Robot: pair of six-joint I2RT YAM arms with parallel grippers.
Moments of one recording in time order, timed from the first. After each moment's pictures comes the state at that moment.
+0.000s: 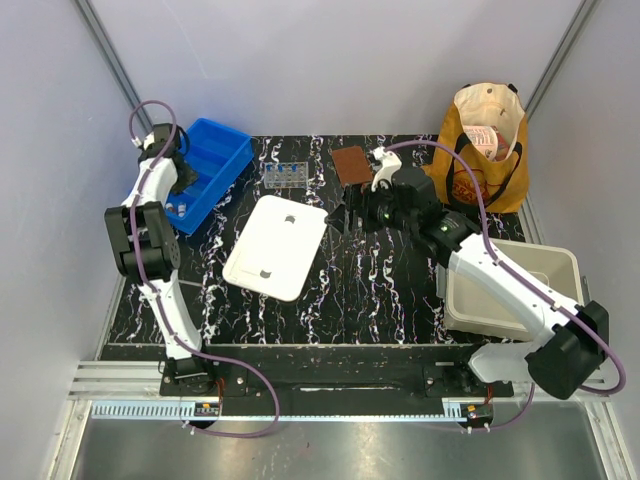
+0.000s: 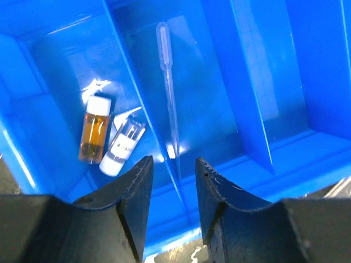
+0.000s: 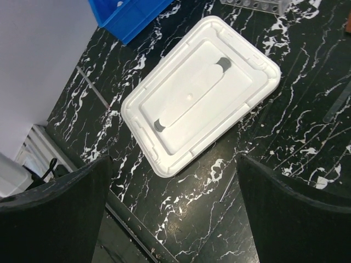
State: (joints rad) left arm 0.17 2.10 1.77 -0.61 -0.25 -0.57; right arm 0.64 1.29 1.15 -0.24 -0.21 0.44
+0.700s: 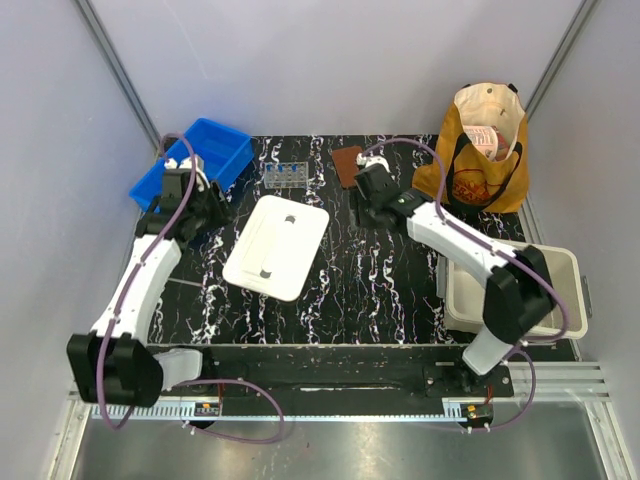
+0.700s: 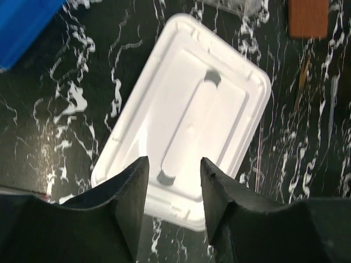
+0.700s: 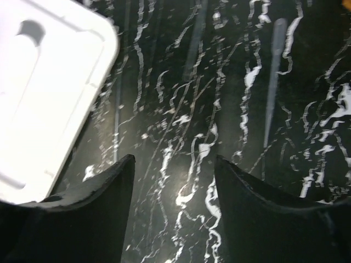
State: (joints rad) left arm -0.07 1.26 1.12 -0.57 0.08 -0.44; right arm 0.64 1.63 1.33 -0.53 0.24 0.37
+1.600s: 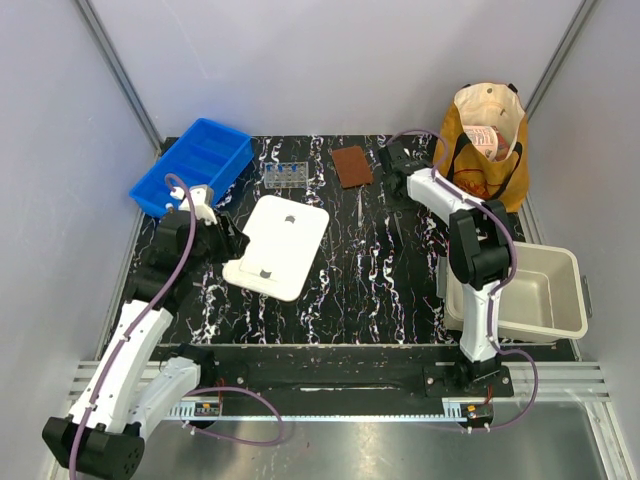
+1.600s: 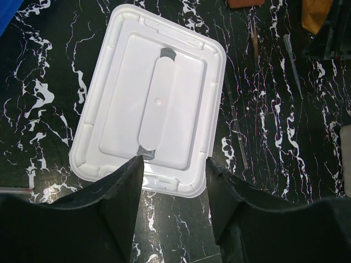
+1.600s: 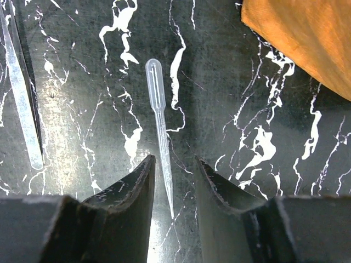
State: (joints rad) left arm -0.24 0.80 0.83 -0.55 0.09 -0.37; right arm 0.36 2.08 1.64 -0.65 0.30 0.20
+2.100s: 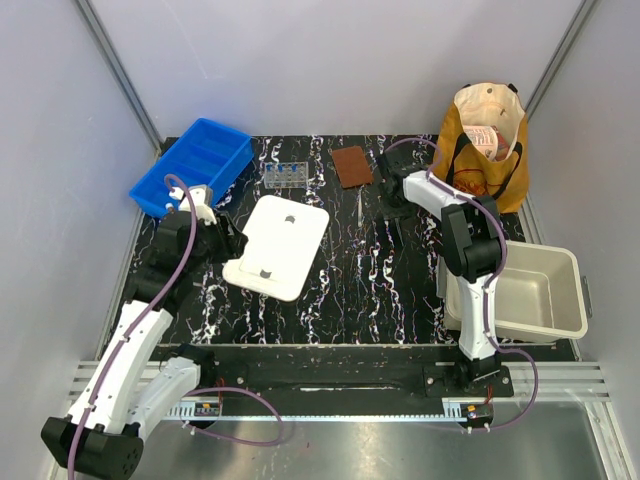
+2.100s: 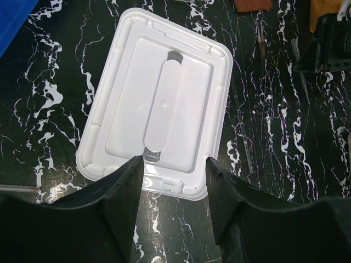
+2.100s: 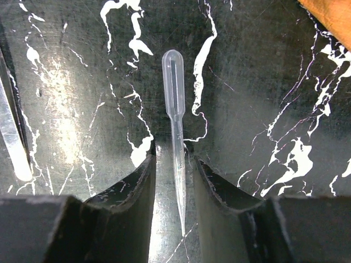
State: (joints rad) left arm -0.25 0.79 0.83 -0.55 0.05 -0.37; right arm 0.34 2.17 1.66 -0.66 0.22 0.20
